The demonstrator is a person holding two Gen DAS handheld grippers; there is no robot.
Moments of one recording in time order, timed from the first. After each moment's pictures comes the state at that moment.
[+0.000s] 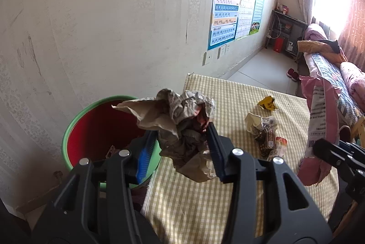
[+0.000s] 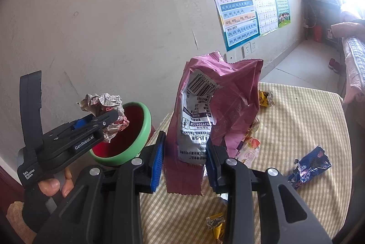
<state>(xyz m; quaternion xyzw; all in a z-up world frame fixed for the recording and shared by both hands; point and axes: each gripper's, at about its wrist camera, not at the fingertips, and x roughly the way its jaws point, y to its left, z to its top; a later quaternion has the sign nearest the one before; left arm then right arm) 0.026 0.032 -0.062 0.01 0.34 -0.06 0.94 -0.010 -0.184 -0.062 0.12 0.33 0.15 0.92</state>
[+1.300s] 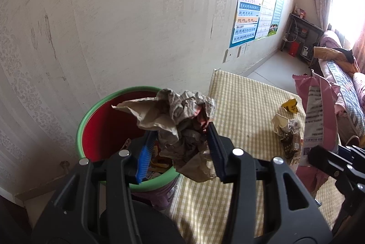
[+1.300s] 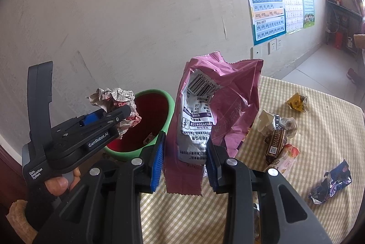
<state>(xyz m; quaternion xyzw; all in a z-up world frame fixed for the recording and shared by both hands) 0.041 0.077 -0.076 -0.01 0.35 -0.01 0.94 0.024 -0.127 -0.072 0.09 0.36 0.21 0.91</state>
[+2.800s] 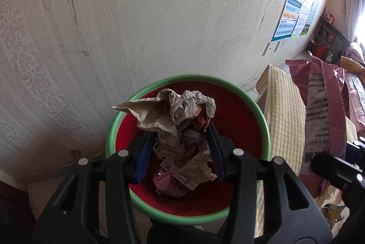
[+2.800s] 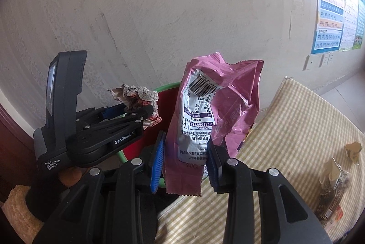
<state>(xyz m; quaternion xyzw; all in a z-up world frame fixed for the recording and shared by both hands) 0.109 0.183 -0.122 -0.05 0.41 0.05 0.91 0.116 0.008 -0.088 0.00 0.40 0.32 0.86</state>
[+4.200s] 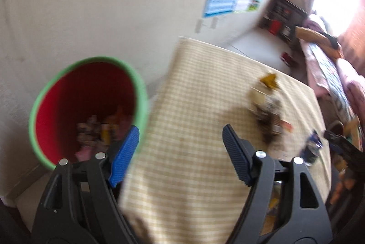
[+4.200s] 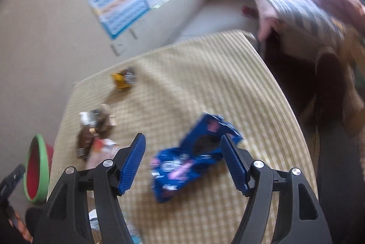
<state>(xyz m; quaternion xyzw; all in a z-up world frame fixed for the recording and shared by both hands) 0.066 0.018 -0.112 -0.03 0.44 -0.11 0.89 0.027 -0.351 -0.164 0.25 0.43 -0.14 0.86</state>
